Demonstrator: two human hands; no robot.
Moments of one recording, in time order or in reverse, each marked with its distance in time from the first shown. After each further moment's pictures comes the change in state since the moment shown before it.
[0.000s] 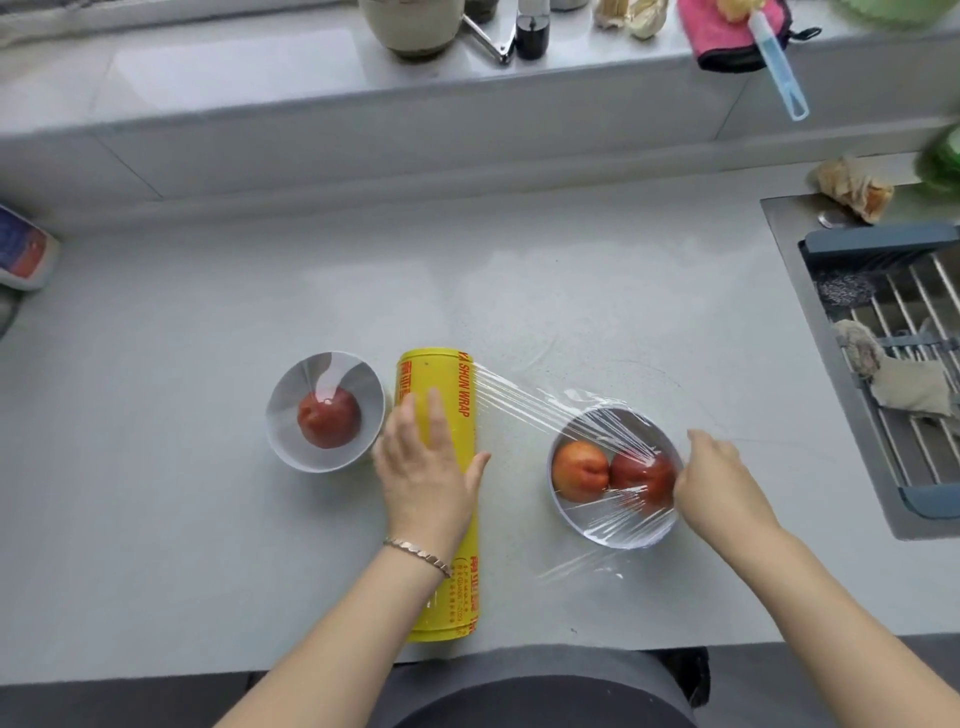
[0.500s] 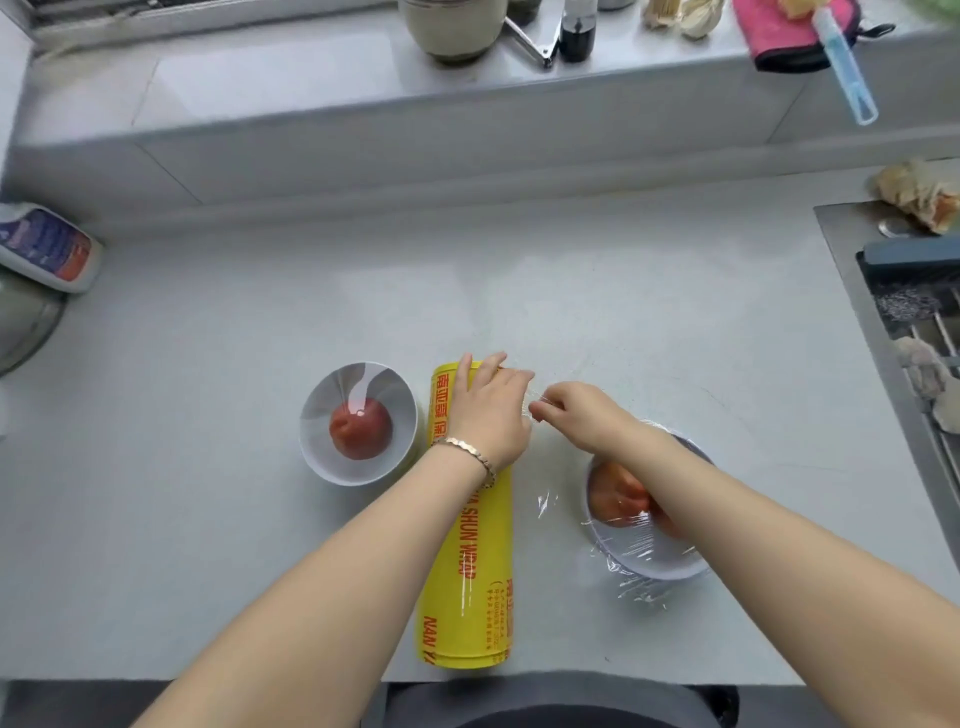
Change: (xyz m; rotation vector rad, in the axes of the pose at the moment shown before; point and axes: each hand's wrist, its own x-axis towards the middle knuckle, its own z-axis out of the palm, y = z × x) left_hand 0.087 0.019 0.000 -0.062 -0.344 0.347; right_hand 0.062 -0.133 0.035 0.088 -0.325 -0.468
